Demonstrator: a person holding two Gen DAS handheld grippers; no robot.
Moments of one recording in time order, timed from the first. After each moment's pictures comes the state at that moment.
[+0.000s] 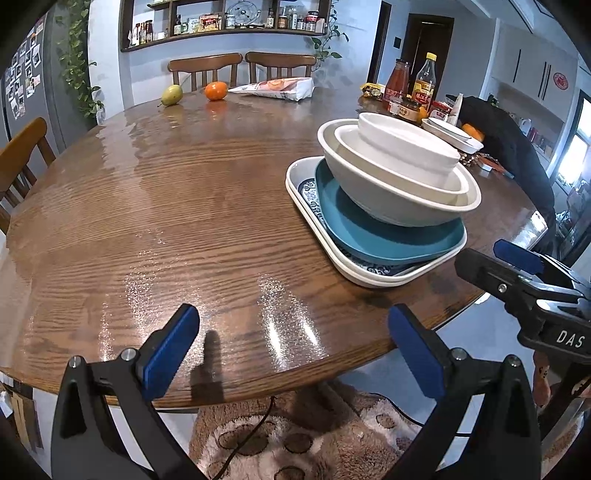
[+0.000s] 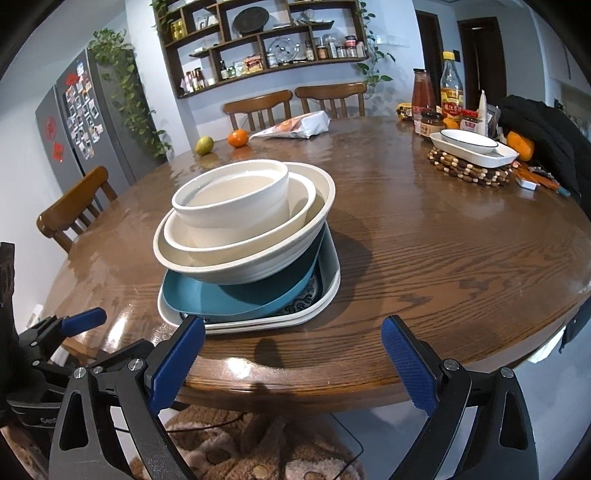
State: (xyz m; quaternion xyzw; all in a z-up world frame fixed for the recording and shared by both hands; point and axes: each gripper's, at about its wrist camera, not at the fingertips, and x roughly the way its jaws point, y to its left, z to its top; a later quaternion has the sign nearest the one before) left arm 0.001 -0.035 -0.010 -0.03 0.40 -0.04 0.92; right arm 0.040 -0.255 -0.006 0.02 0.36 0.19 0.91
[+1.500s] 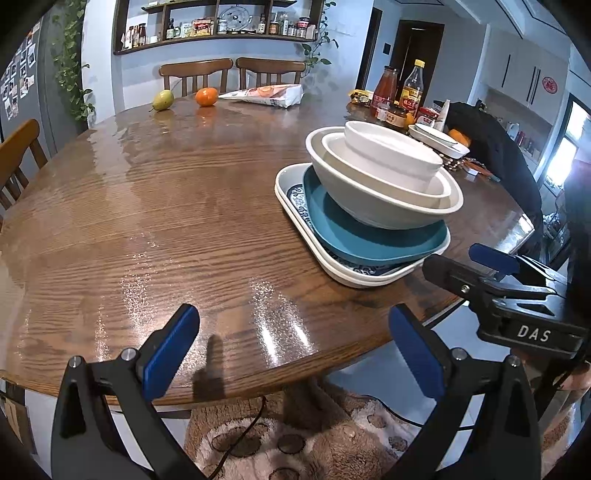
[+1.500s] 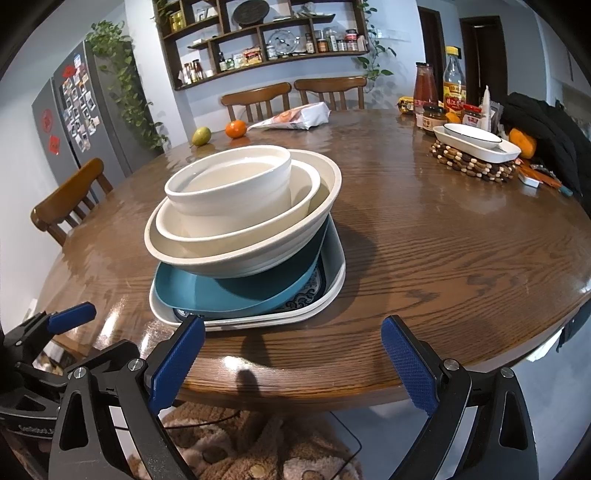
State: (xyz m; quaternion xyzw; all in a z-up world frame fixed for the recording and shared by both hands) left arm -0.006 -0.035 -0.003 -0.04 0.38 -0.07 0.92; right arm 0.047 -0.250 -0.014 0.01 0.37 0.18 0.91
